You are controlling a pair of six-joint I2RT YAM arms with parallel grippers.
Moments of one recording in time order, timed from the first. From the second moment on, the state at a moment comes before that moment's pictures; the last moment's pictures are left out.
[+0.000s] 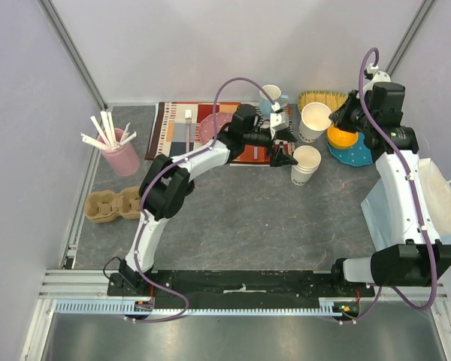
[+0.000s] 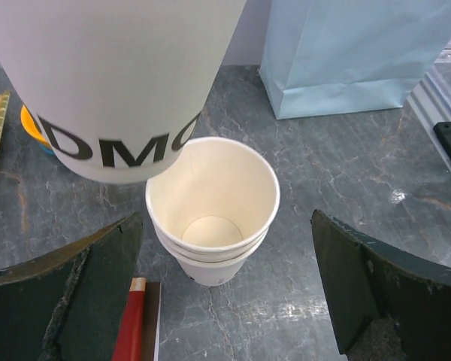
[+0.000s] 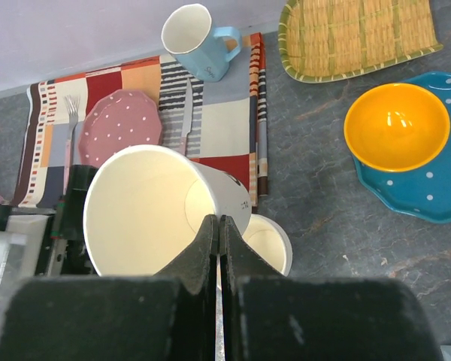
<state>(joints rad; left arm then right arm) -0.69 2.27 1.79 0.30 0.97 0.14 -0.03 1.35 1.49 -0.59 -0.19 0.31</state>
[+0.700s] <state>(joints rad) -0.52 1.84 1.78 -0.51 0.81 0.25 0.18 1.38 1.65 -0.58 -0.24 0.35</state>
